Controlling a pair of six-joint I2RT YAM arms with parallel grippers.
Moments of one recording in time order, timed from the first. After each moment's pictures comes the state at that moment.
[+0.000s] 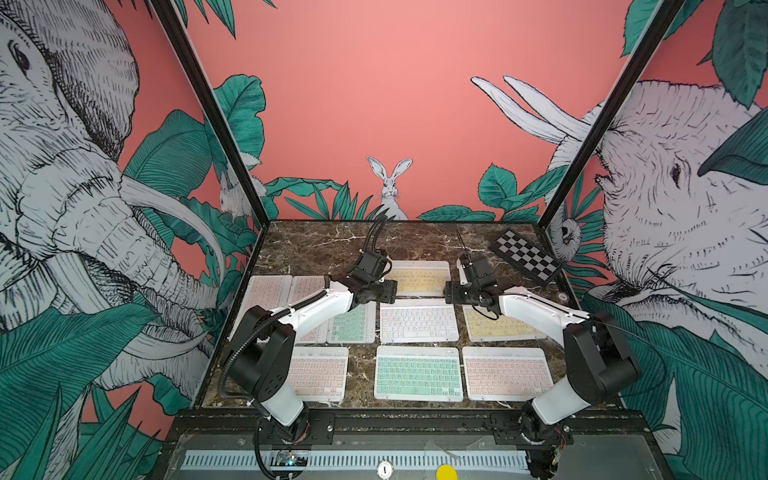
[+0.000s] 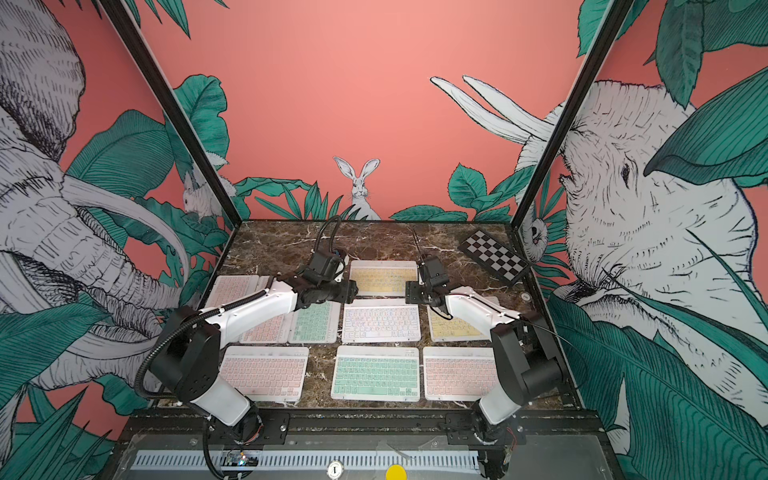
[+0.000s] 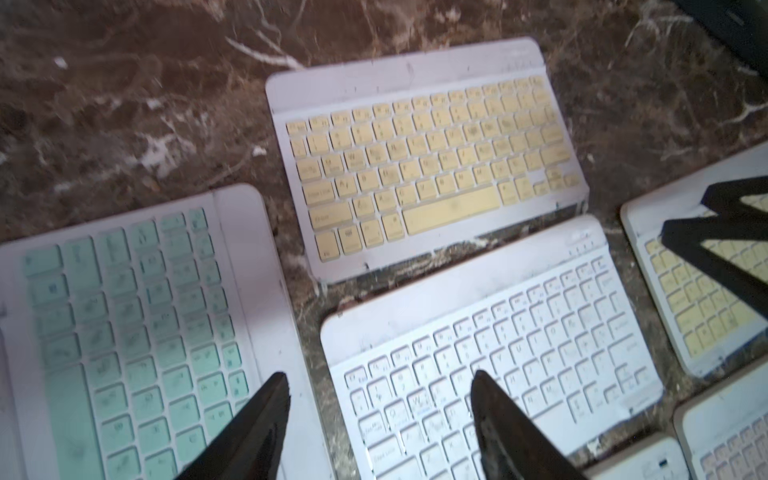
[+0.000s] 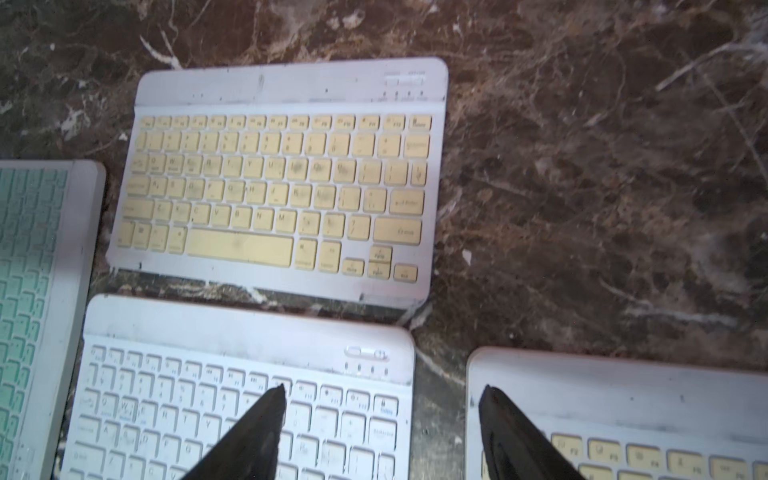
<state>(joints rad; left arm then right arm) -0.63 1.60 1.06 -0.38 0.02 -0.33 0.45 1.55 0.92 -0.30 0.00 0.36</state>
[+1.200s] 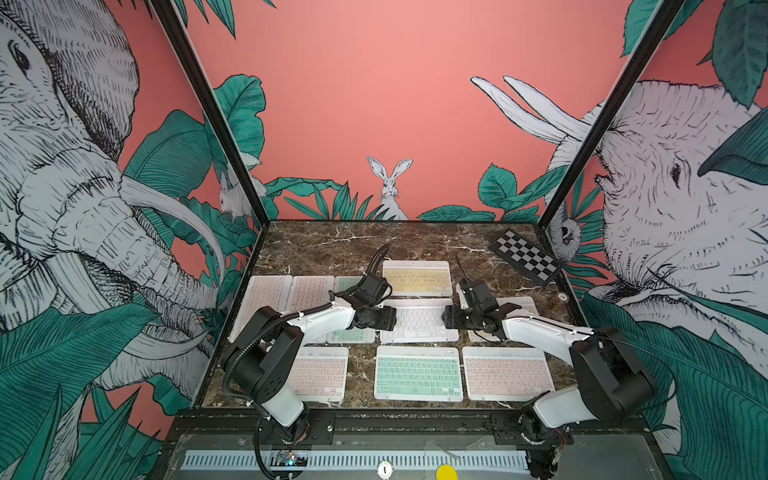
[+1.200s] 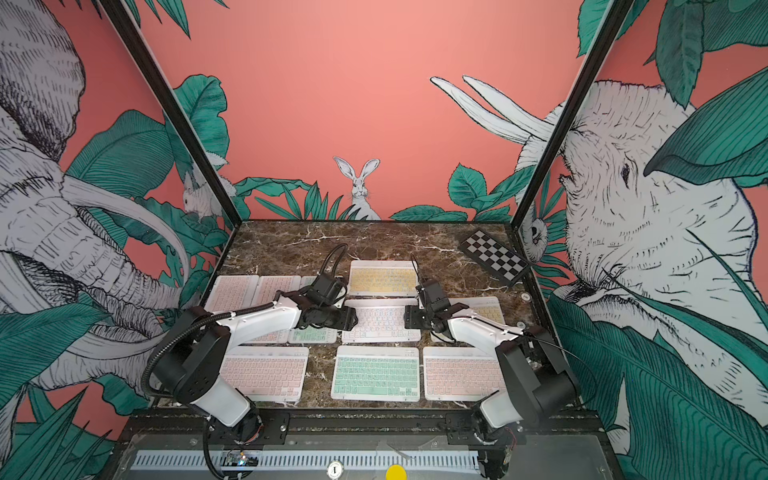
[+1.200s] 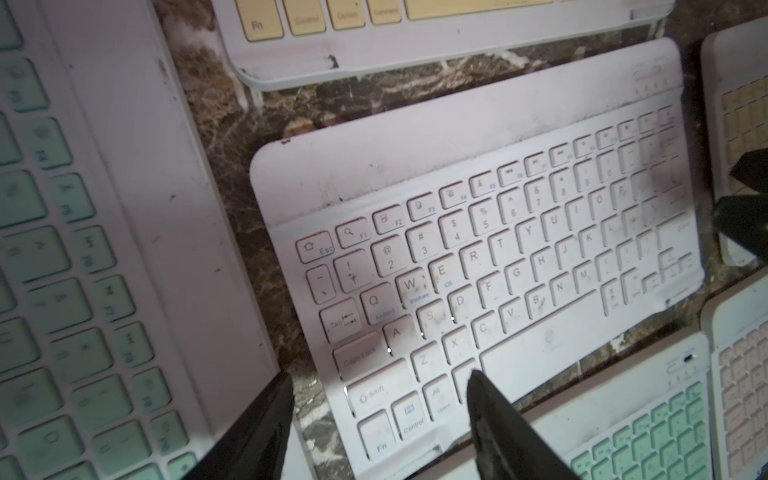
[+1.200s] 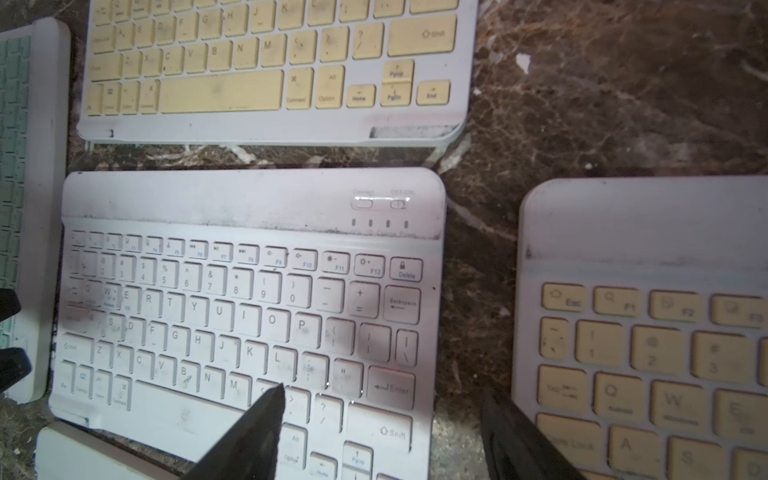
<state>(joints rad) -0.67 1.62 0.90 -0.36 0.13 -0.42 0.50 1.47 0.71 -0.23 -0.05 0.45</state>
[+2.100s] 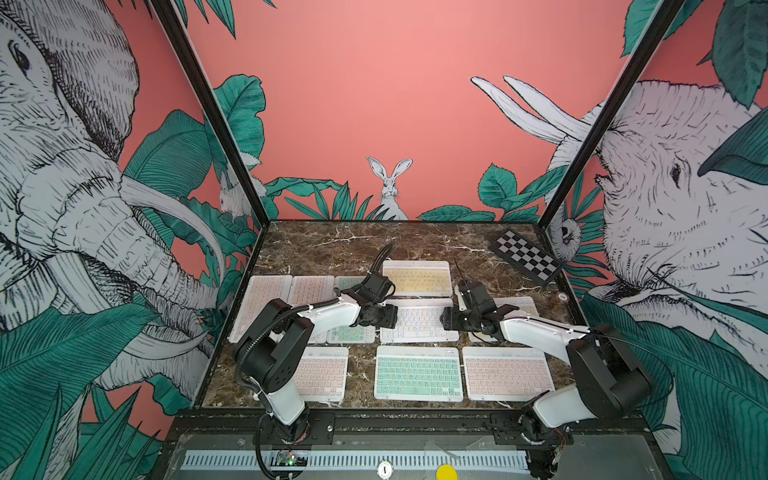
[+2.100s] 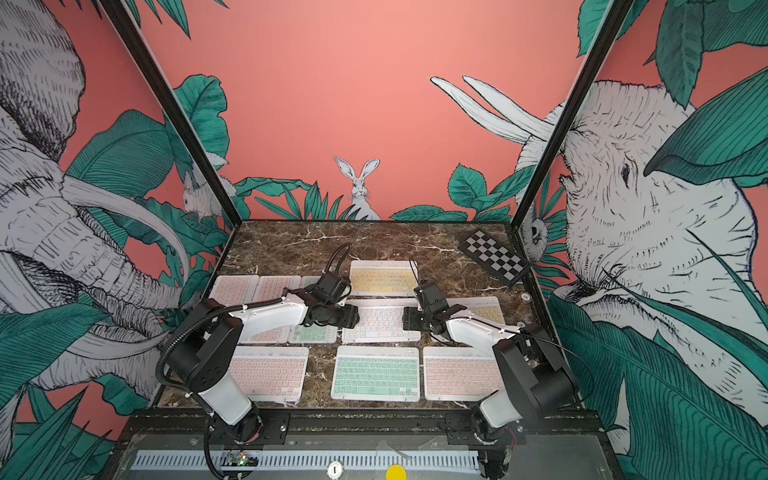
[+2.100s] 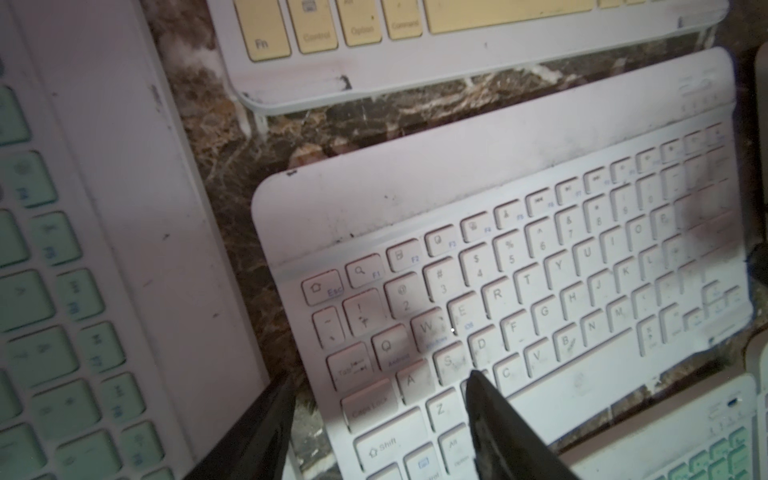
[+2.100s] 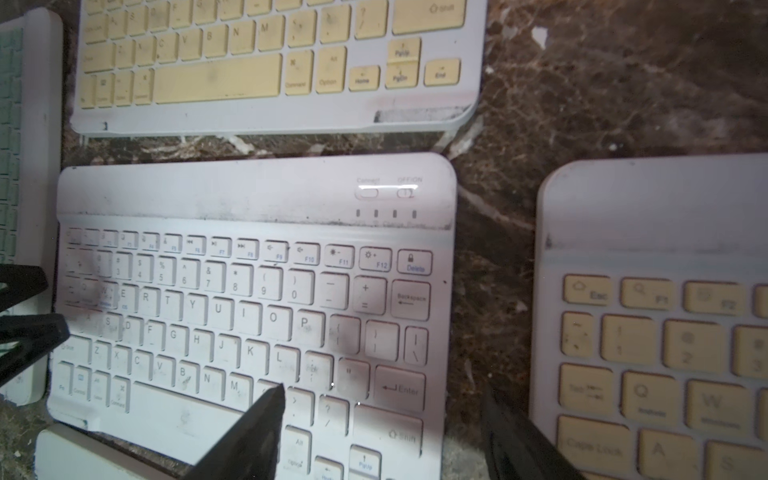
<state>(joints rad) -0.68 1.69 0.94 -0.35 0.10 -0.42 0.52 1.49 0.69 -0.20 -0.05 0.48</state>
